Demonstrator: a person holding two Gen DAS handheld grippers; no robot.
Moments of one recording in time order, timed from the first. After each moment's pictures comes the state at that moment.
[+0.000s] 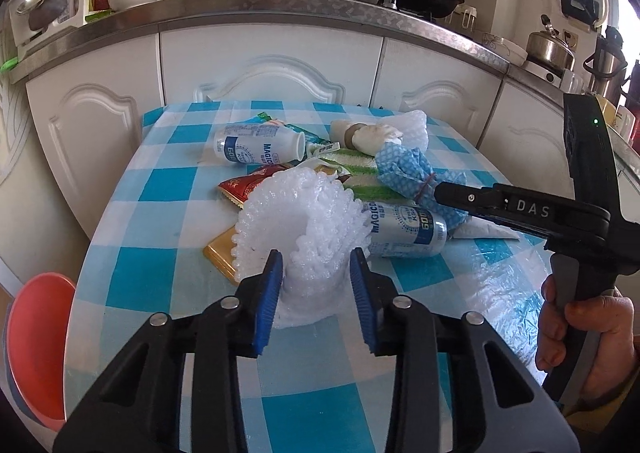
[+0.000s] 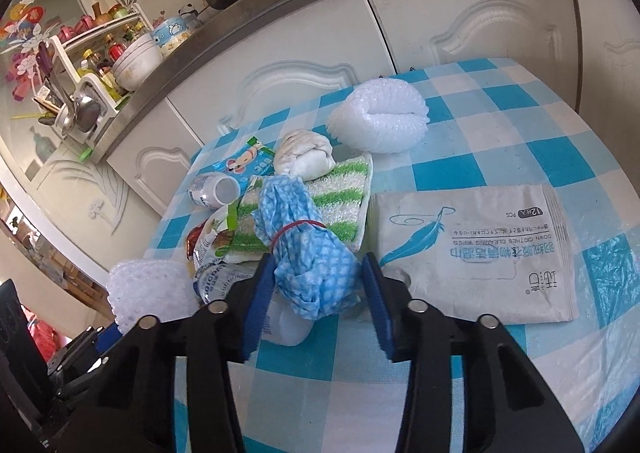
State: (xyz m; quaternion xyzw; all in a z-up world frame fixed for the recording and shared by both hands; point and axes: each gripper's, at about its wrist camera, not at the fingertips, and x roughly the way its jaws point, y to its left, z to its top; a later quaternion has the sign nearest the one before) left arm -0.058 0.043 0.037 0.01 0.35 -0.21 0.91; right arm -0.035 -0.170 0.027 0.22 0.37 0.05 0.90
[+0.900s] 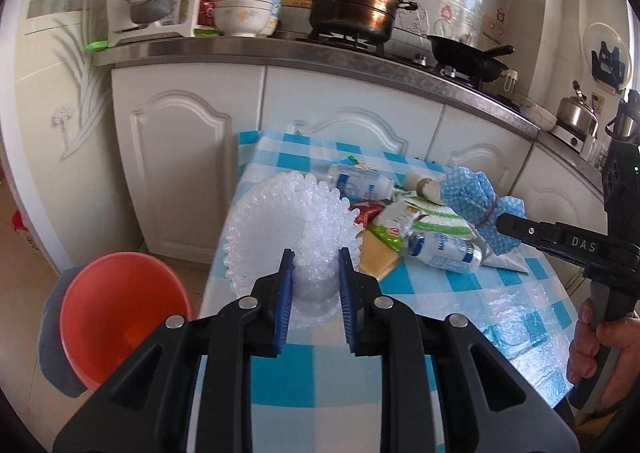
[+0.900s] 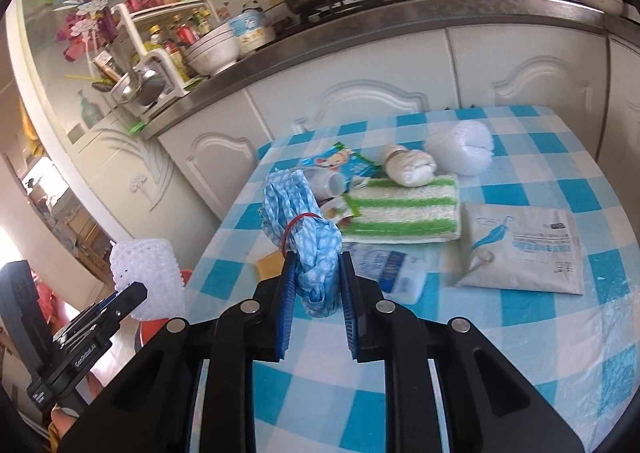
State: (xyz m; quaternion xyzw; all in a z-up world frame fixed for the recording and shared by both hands) left arm -0.108 0.166 0.083 -0.05 0.30 -0.12 0.95; right arm -0.081 -0.086 0.096 0.17 0.35 0.12 0.92
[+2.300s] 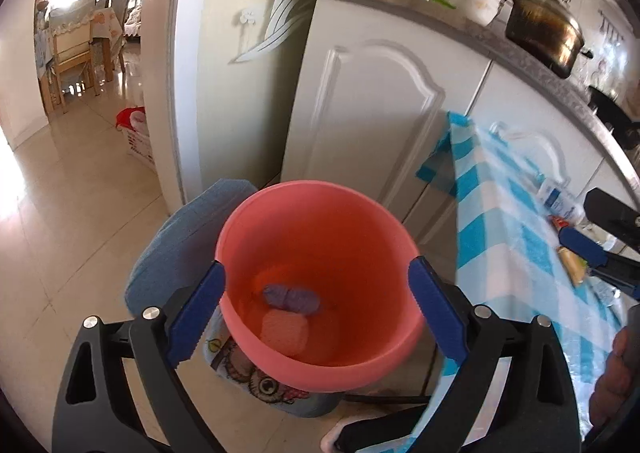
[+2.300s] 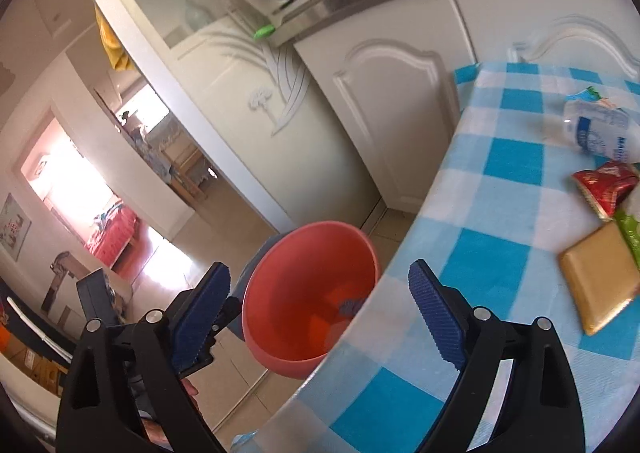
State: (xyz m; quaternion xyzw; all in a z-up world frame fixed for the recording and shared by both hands) left arm -0.110 0.351 0.000 -0.16 0.34 0.08 0.92; right arm -0.020 0.104 0.057 0.16 0.38 0.33 0.85
